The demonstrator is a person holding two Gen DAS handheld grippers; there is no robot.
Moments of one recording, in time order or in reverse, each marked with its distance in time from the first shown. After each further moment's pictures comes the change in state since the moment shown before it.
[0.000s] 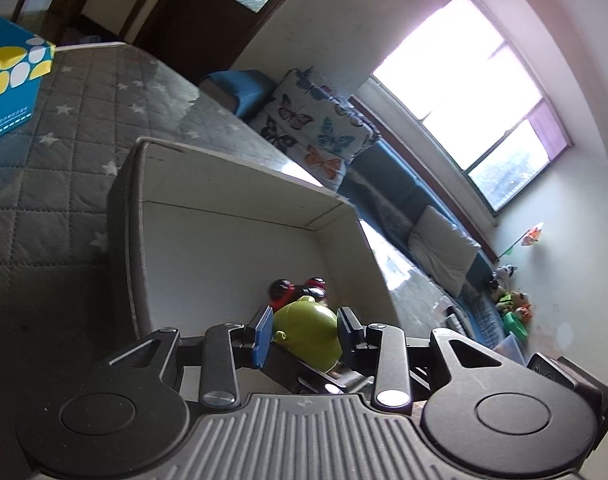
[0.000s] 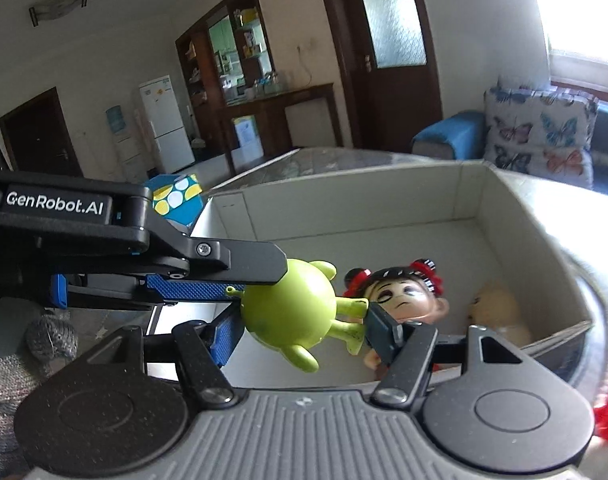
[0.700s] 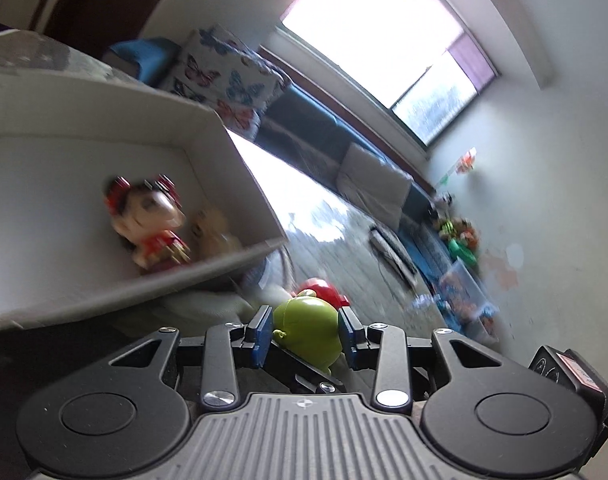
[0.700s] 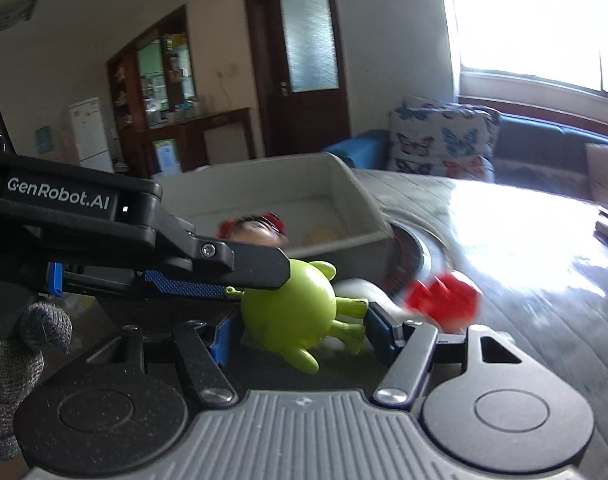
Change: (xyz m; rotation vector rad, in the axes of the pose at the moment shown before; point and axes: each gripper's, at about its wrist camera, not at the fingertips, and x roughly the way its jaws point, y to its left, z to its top) left arm 0.010 -0.081 -0.076 0.169 0.107 -0.188; right arm -0.109 -0.019 -0.070 0.008 -0.117 -0.258
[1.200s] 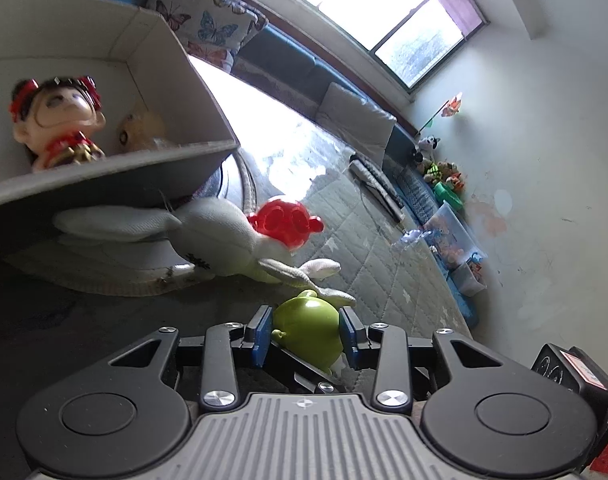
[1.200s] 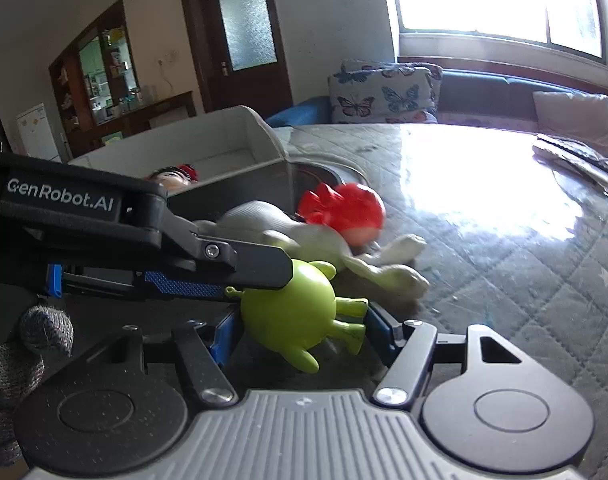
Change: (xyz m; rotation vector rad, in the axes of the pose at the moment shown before) left arm 0.064 -0.024 -0.041 0.045 0.178 -0.061; right arm -0.020 -0.056 -0.054 0.133 0.074 -0.140
